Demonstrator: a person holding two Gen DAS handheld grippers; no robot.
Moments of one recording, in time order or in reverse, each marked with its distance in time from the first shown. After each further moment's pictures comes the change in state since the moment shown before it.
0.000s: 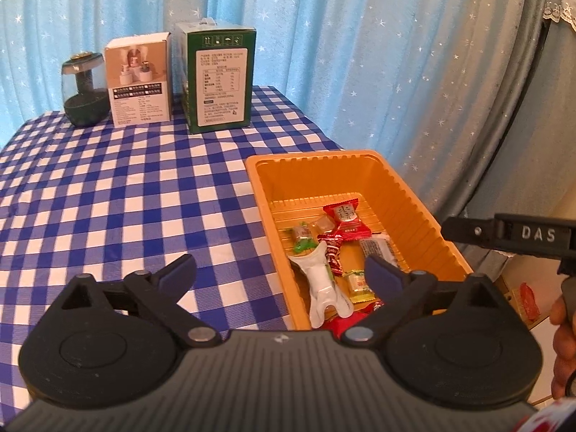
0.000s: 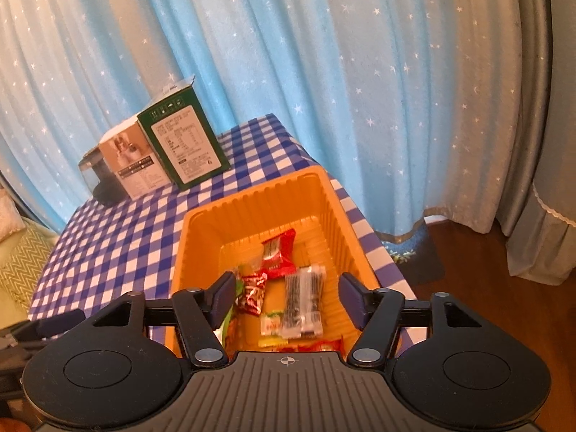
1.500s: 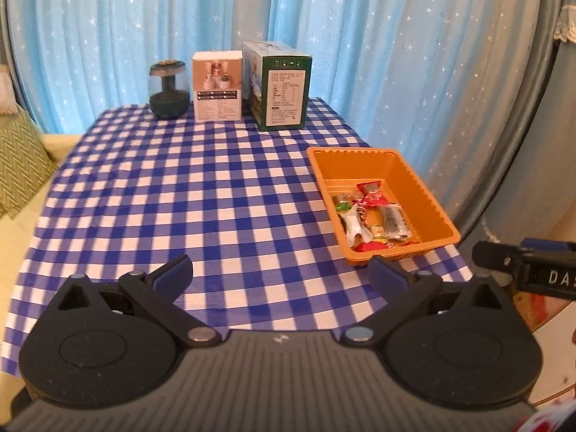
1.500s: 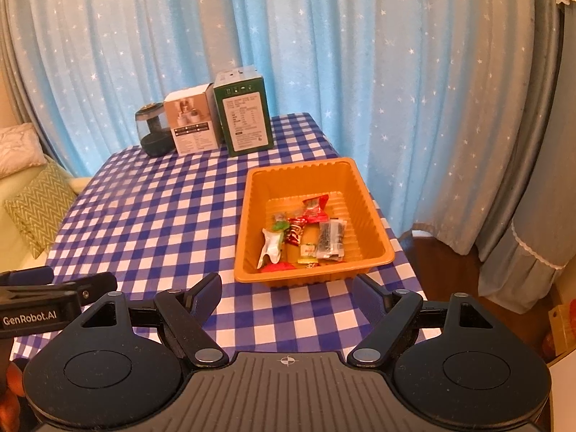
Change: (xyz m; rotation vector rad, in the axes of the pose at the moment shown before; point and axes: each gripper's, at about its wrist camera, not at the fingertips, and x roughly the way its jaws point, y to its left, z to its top) left arm -0.172 0.023 -0.058 -0.052 -0.026 0.130; right arm -0.145 0.088 -0.074 -0.206 0.006 -0.031
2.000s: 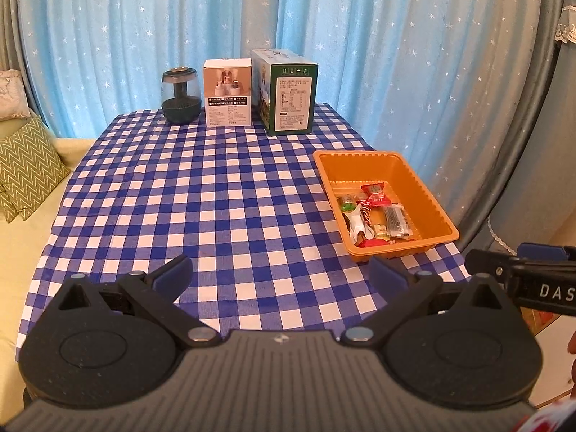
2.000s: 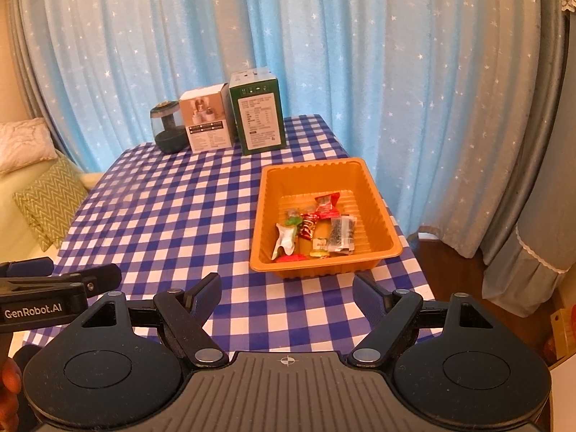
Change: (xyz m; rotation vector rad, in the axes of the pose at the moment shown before) left arm -0.027 0.002 -0.007 -0.007 -0.014 0.019; right arm -0.021 0.010 -0.011 -0.021 0.001 0.024
